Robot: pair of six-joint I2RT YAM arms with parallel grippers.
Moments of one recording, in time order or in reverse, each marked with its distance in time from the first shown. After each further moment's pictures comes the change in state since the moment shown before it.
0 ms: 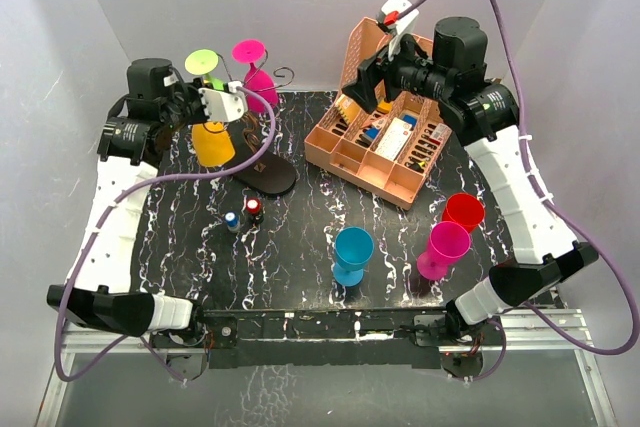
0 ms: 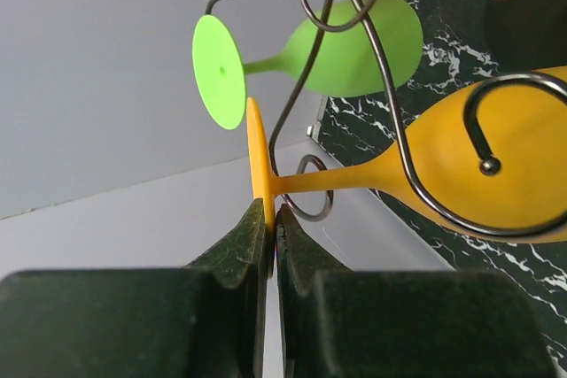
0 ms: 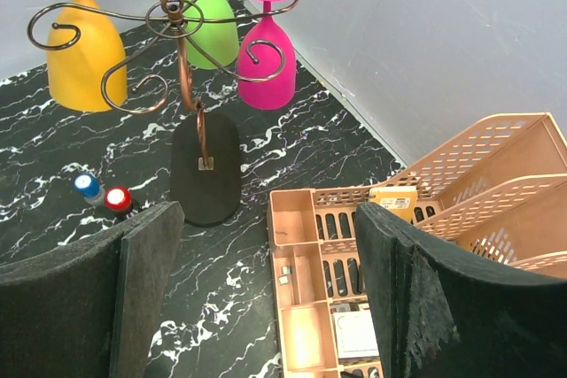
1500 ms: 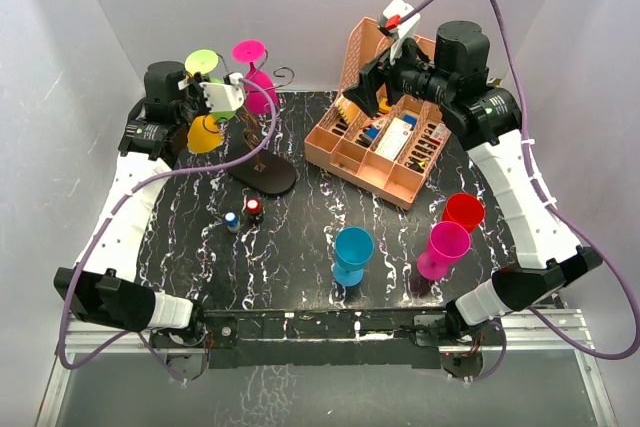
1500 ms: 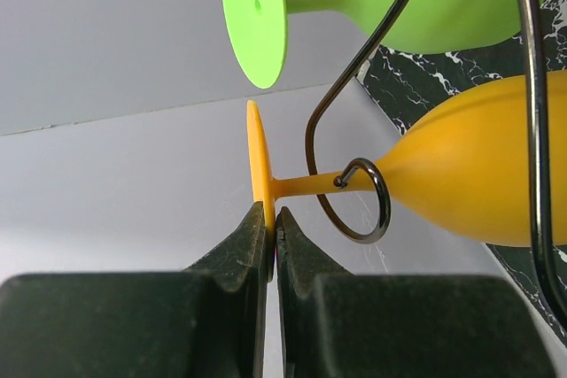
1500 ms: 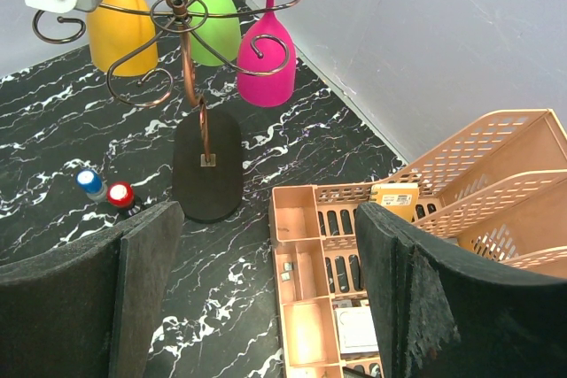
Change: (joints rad) left arm -0.021 0.032 -0.150 0.291 -0.278 -0.015; right arm 0.000 -0.029 -0.040 0.006 0.000 -0.003
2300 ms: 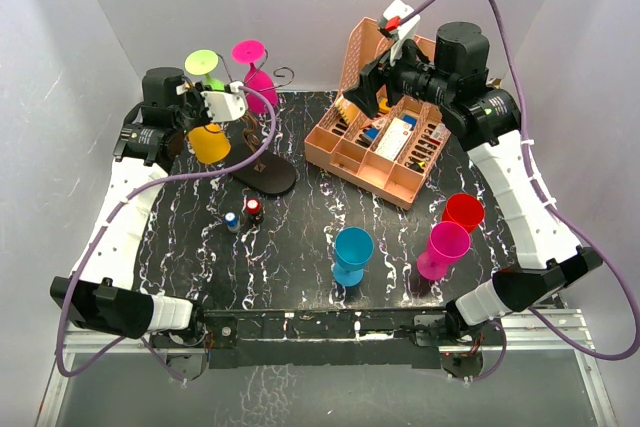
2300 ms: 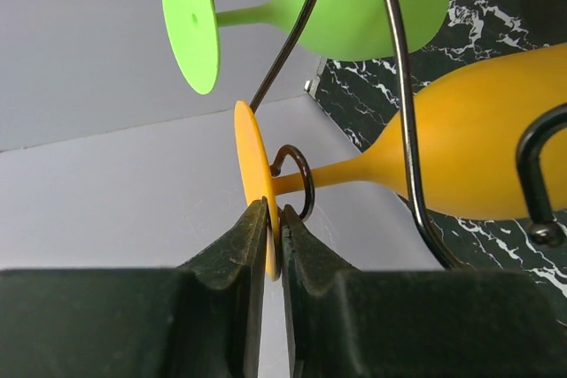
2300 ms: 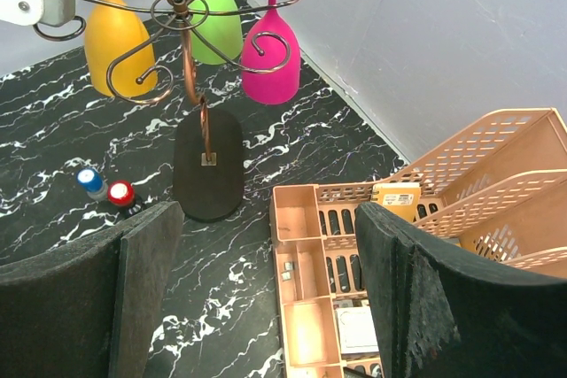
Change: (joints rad) left arm -0.001 -0.035 0.000 -0.122 0.090 -0.050; right arm -0.003 -0.005 -0.017 0.010 -0.005 0.000
